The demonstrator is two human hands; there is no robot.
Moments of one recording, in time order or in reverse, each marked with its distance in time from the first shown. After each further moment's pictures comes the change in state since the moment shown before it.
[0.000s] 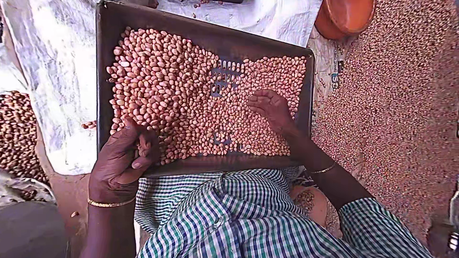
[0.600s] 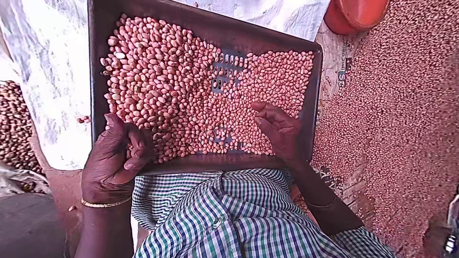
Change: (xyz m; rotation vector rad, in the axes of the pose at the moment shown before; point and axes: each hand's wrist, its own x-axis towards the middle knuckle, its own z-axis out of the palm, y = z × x) left_hand -0.008 -0.001 -0.001 0.084 0.016 0.051; right_hand -0.059 0.003 0.030 -0.258 -0.027 -0.586
